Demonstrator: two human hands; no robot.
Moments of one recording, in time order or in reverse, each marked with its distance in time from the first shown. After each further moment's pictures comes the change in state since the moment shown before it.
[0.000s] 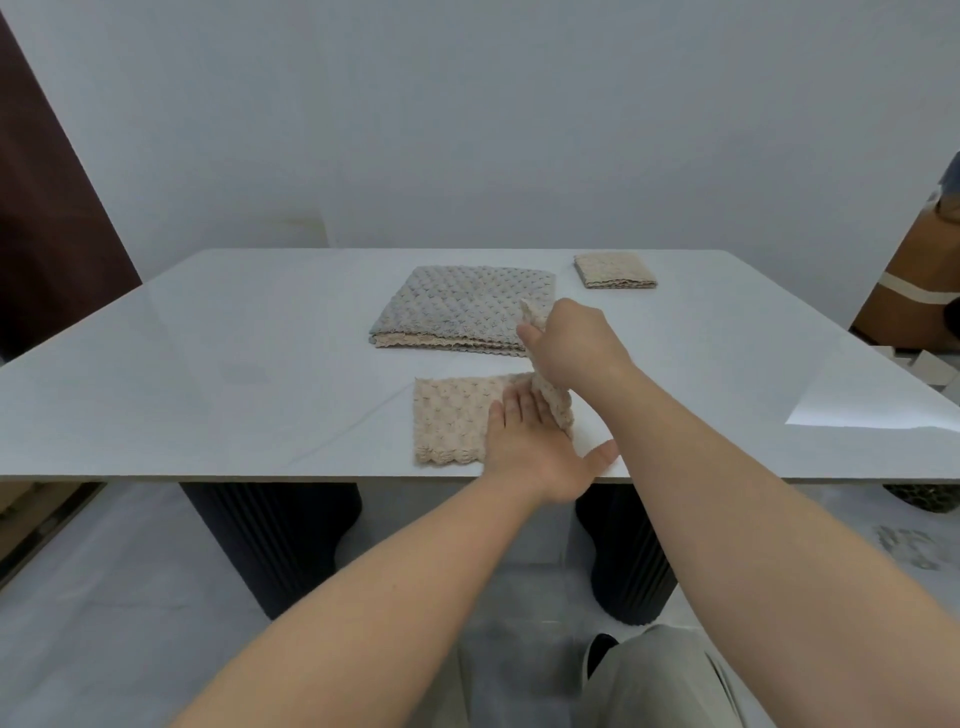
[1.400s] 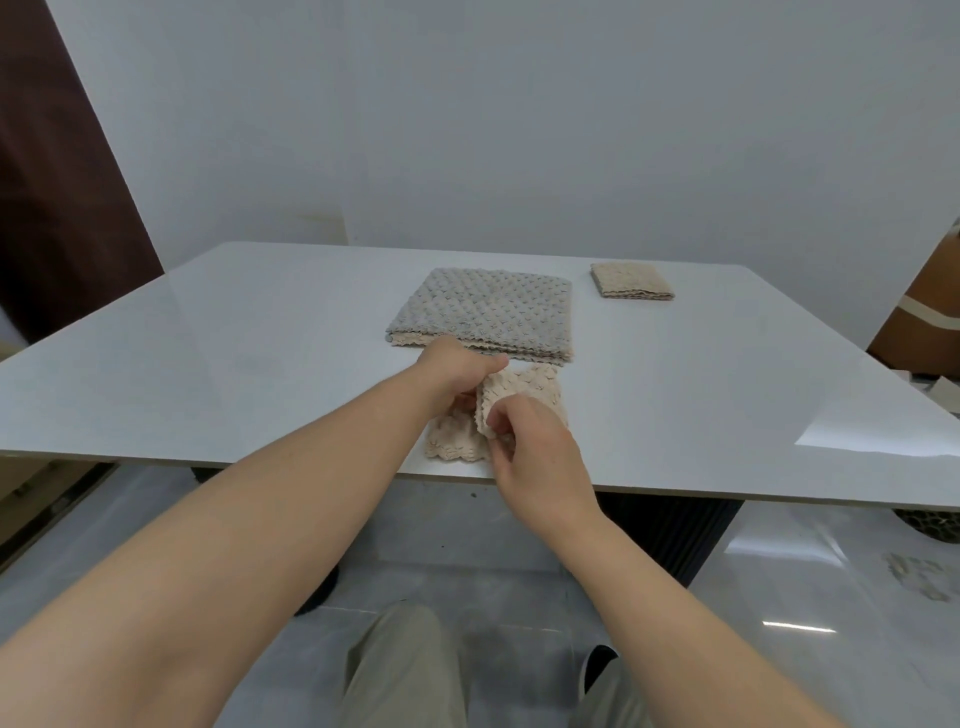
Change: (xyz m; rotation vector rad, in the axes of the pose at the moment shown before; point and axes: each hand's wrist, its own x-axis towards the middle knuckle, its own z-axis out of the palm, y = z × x) left_hand 0.030 -0.098 -0.080 -0.993 0.168 -0.372; right_hand -0.091 0.021 0.086 0.209 0.168 -0.513
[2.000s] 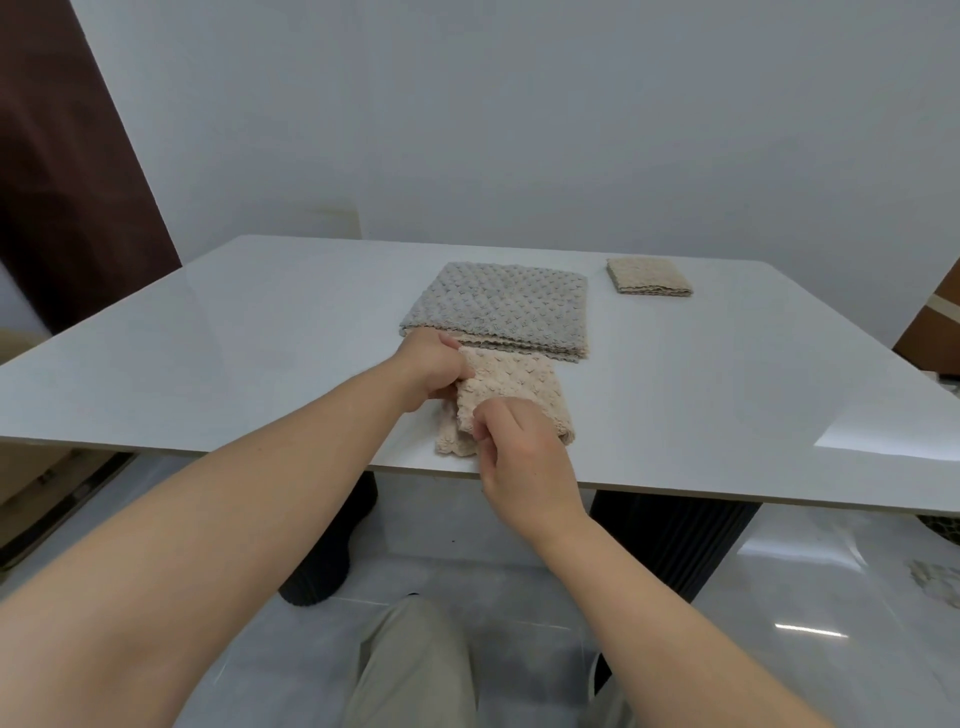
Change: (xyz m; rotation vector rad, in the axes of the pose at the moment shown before) left_hand 0.006 -0.016 -0.033 -0.095 -0.027 -0.005; right_hand 0.003 -0.009 0.027 -0.037 0.150 -0.217
